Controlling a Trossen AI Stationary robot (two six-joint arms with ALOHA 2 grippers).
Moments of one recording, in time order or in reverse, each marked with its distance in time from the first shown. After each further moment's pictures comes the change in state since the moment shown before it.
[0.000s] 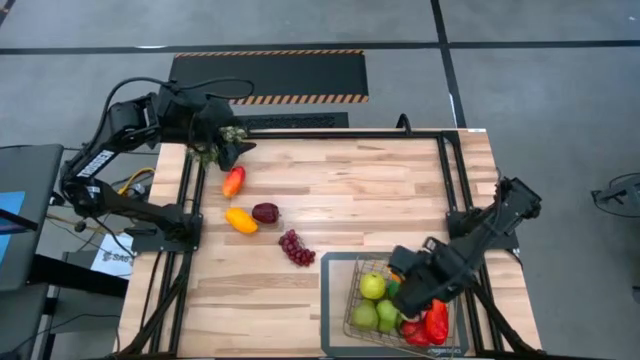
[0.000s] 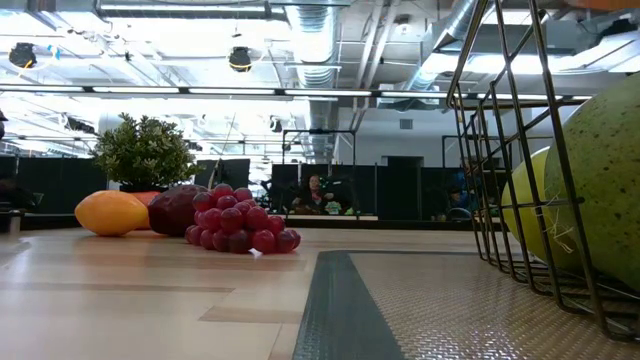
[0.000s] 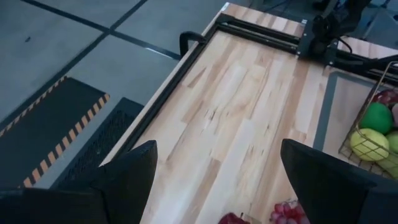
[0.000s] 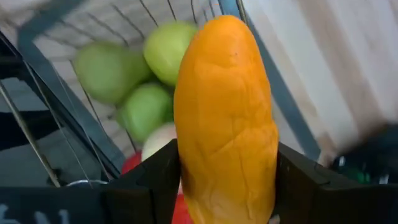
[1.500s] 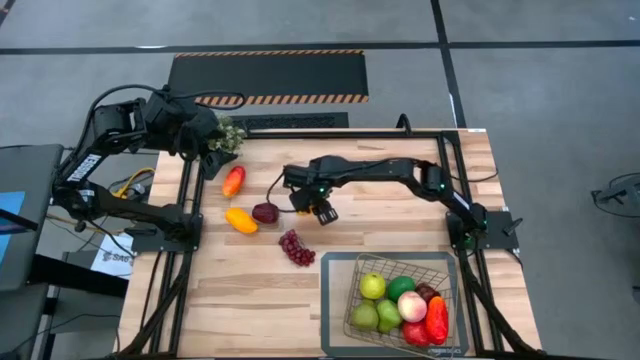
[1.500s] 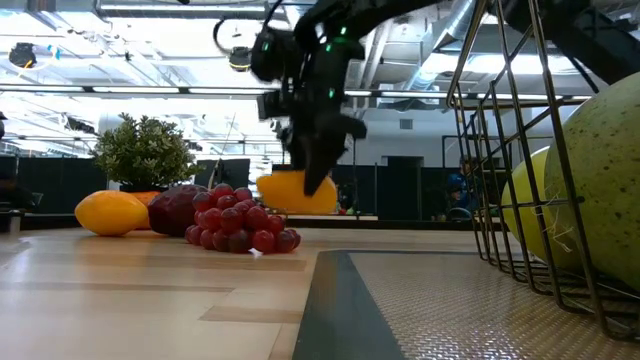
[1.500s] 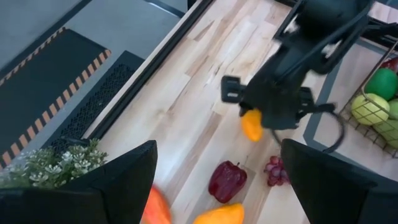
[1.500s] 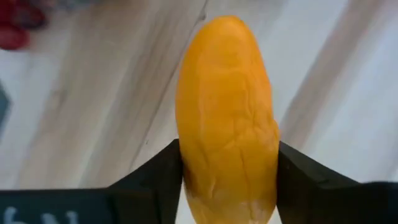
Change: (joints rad) left arm 0.000 -0.058 0.001 -0.215 -0.011 -0.082; right arm -0.826 0.609 0.325 0.500 -0.128 -1.858
